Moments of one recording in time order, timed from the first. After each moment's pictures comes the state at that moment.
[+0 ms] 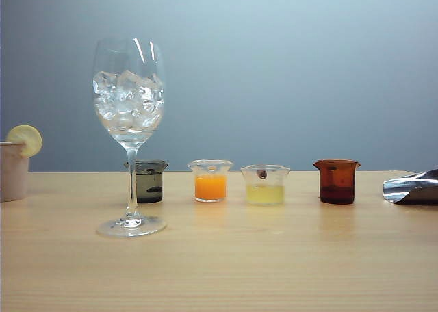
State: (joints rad) left arm 0.06 0.00 0.00 0.00 0.10 -0.22; right arm 0.13 0.00 0.01 -0.01 0.02 0.21
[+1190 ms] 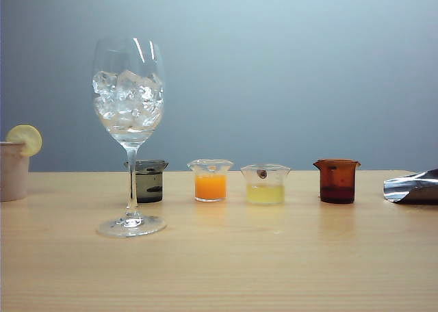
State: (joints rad) left arm 0.06 0.00 0.00 0.00 0.09 -0.22; right arm -0.06 0.00 0.01 -0.02 0.06 0.21
